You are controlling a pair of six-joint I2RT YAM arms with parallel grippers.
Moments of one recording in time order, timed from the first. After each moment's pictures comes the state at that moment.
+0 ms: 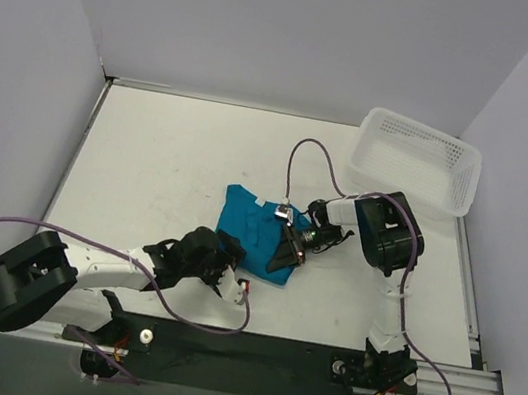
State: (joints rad) left arm -0.90 1.26 0.39 0.20 0.08 1.17; right arm 0.42 2.20 1.13 -0.70 -1.31 -0.31
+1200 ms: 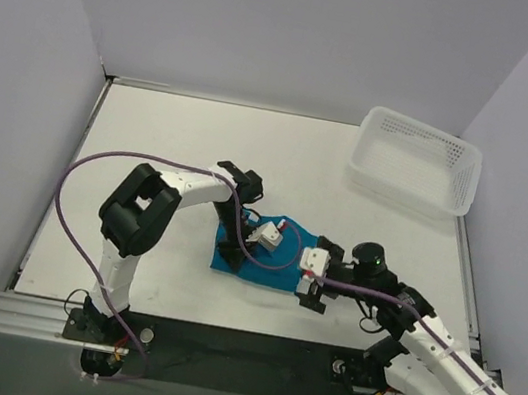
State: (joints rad) left arm -0.68 2.01 1.38 -1.10 0.74 1.20; right arm 0.64 0.73 0.47 -0.35 -0.46 -0.66
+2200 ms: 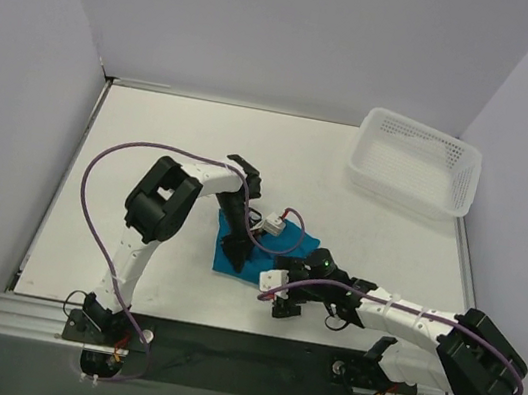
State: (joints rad) left arm -0.62 2.26 1.61 -1.39 0.91 1.29; right arm 0.87 1.20 0.33 0.10 -0.38 -0.85
